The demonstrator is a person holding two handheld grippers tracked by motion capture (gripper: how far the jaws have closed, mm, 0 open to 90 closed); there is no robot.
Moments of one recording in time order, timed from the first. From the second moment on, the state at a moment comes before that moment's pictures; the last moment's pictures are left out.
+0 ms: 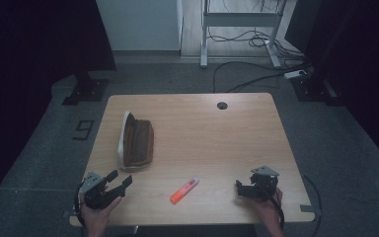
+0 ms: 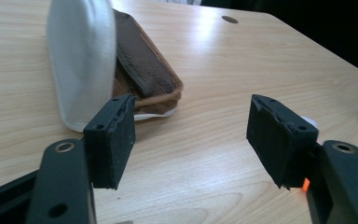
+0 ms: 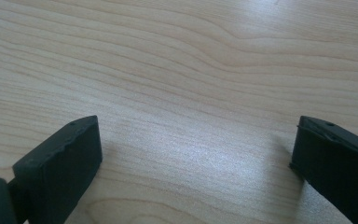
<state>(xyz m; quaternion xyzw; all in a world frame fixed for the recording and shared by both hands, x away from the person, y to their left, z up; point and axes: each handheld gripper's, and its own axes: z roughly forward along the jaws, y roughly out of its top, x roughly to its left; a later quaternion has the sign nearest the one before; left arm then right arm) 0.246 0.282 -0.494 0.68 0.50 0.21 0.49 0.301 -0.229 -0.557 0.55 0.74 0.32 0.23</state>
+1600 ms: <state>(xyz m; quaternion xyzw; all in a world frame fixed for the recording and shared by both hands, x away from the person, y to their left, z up) 0.311 0.279 -0.493 0.69 0.52 0.24 0.44 0.302 -0.229 -0.556 0.55 0.74 0.32 0.23</state>
